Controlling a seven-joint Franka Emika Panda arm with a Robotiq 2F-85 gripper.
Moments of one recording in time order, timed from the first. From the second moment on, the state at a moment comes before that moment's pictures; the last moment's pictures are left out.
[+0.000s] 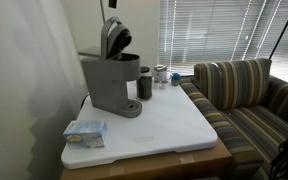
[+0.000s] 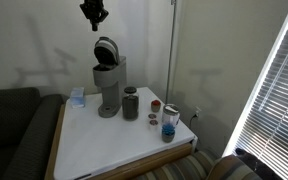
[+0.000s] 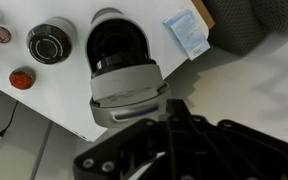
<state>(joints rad) 0.14 0.88 0.16 -0.57 0.08 1.60 0.00</state>
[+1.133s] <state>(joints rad) 0.12 0.97 0.16 -0.53 0.09 1.79 0.10</state>
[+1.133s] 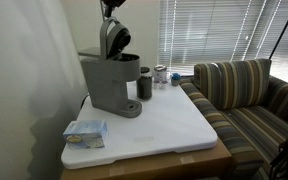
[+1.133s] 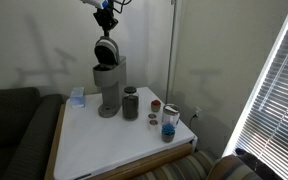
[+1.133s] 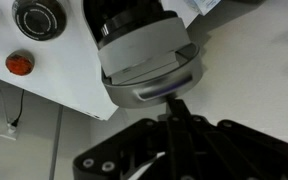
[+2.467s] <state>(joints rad) 0.13 1.03 0.17 -0.51 0.09 1.24 0.23</state>
